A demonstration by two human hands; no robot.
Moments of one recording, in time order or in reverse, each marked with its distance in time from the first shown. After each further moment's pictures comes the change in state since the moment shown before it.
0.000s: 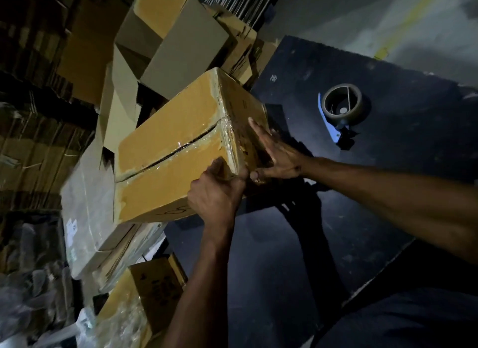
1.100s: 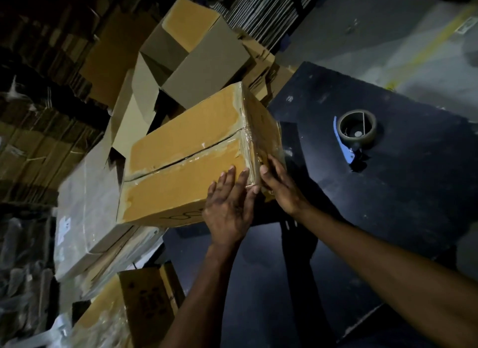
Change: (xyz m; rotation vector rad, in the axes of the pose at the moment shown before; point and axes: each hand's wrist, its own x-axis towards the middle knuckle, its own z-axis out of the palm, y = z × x) left_hand -0.011 -0.064 0.041 -0.120 0.217 0.540; right_hand -0.004 -0.020 0.075 0.702 0.373 0.371
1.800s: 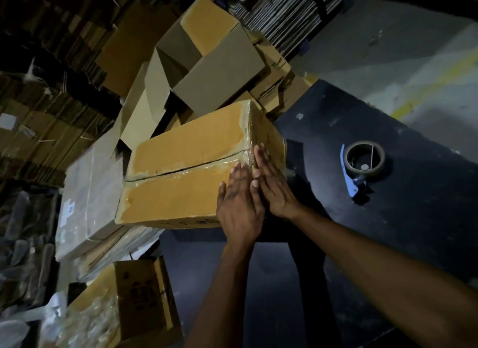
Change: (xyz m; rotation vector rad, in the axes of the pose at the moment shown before) left_hand 0.056 0.045 0.024 -0.002 -0.140 -0.336; right_hand 0.056 -0.035 -0.009 -0.619 -0.145 -0.431
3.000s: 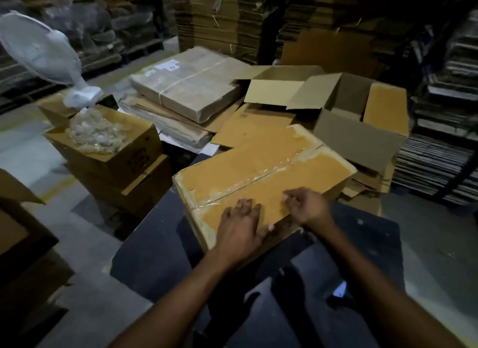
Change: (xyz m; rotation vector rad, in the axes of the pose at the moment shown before) left_hand -0.124 0.006 -0.086 -0.141 -0.155 -0.649; right_hand 0.028 -0.156 -0.031 -0.739 -0.735 -0.233
